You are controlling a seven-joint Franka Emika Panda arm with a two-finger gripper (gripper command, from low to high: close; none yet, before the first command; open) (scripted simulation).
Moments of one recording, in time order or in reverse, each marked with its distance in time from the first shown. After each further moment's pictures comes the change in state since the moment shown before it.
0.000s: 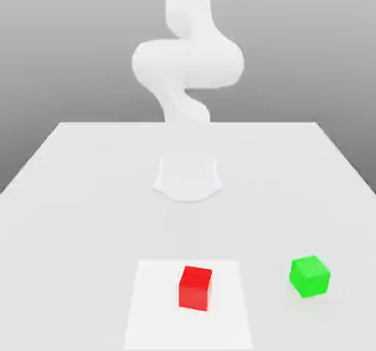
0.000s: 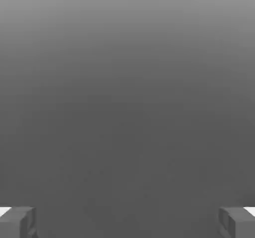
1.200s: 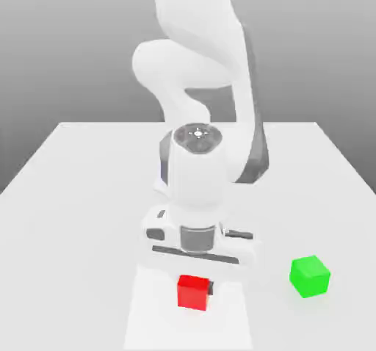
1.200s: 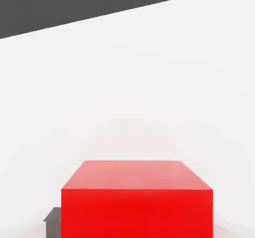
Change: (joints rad) arm -0.007 0.920 0.033 -0.359 -0.049 0.564 0.255
